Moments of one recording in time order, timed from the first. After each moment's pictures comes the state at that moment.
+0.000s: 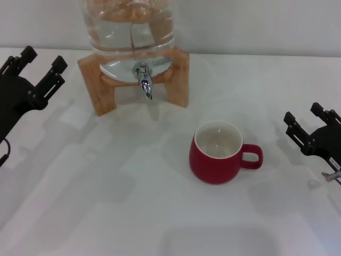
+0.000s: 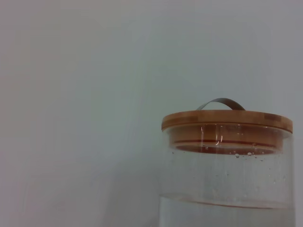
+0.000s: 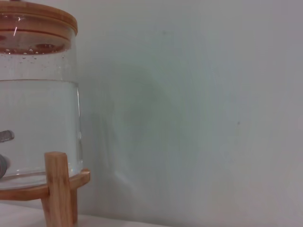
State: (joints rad) left arm -0.23 -2.08 1.11 0.49 -2.35 -1.32 2.39; right arm 0.36 2.02 0.61 0.31 -2.36 -1.14 0.22
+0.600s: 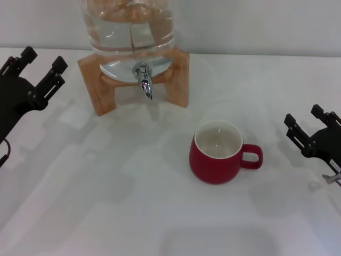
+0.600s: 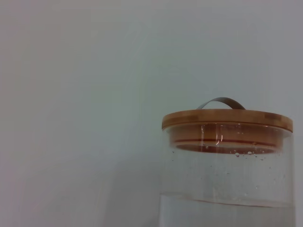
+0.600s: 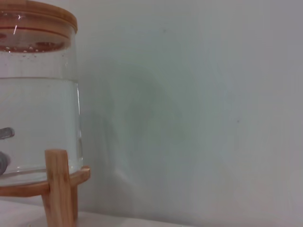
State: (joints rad) left arm -0.23 -2.08 1.11 0.49 -2.35 -1.32 2.39; right arm 0.35 2.02 0.61 0.30 -2.36 -1.14 0.22
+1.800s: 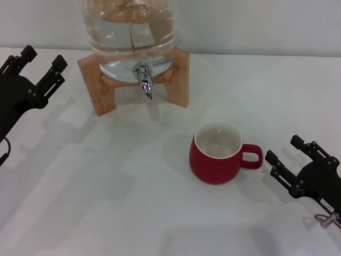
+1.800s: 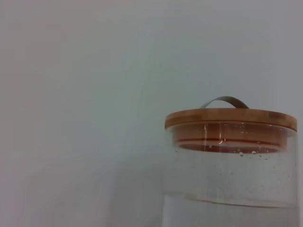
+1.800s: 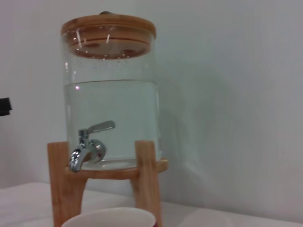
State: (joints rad) left arm -0.23 -2.08 1.11 0.49 -2.35 -1.31 2.39; right arm 0.28 2.02 0.39 0.30 -2.36 -1.30 0.22
